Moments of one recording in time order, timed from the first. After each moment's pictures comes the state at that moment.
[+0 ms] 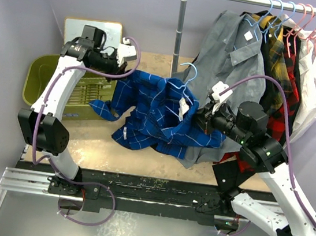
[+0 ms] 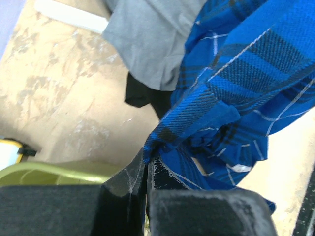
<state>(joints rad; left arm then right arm) -0.15 1.68 1.78 -1.03 0.75 0.83 0.60 0.88 1.15 -0.54 -0.26 -0.03</state>
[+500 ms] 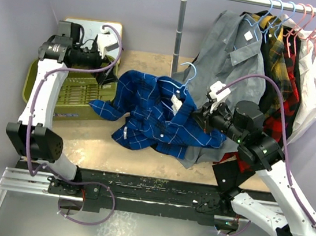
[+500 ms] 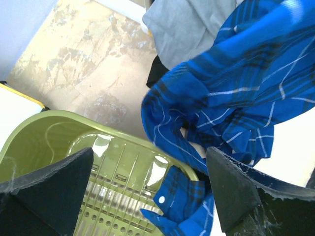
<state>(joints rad) 0.01 1.59 1.77 -1.01 0.78 0.73 0.60 0.90 1.13 -0.54 -0.21 -0.05</state>
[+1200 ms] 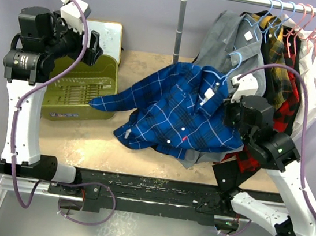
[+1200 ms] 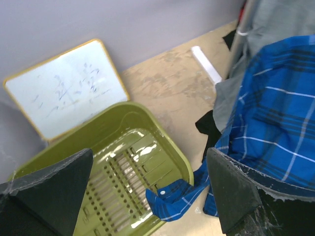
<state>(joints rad) 0.01 1.38 2.00 -0.96 0.37 0.22 0.60 0.94 1.34 -0.84 0.39 0.08</state>
